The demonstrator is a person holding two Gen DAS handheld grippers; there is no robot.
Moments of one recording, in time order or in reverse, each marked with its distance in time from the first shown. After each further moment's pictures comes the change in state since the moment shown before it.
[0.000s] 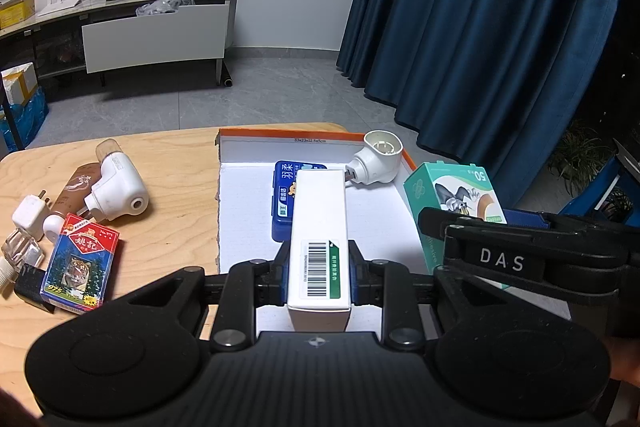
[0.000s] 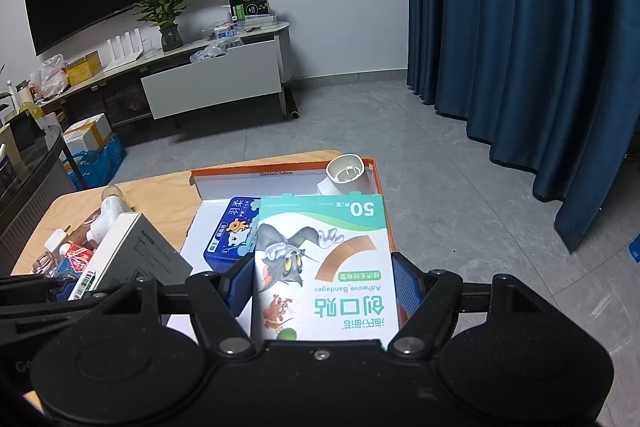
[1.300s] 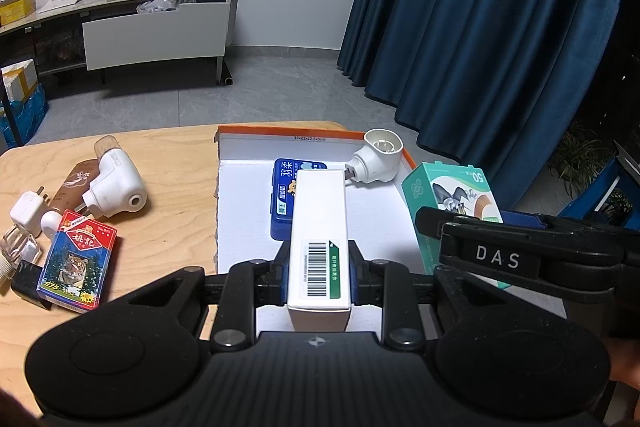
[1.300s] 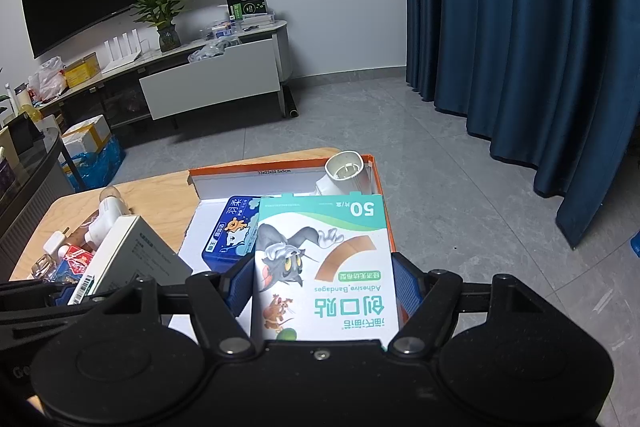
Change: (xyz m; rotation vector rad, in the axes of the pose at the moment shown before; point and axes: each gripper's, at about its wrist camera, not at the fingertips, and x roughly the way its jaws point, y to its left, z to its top) left arm 0.002 -0.001 -0.001 -0.009 0.004 -0.002; right arm 0.002 0.000 0.000 0.008 0.002 -0.002
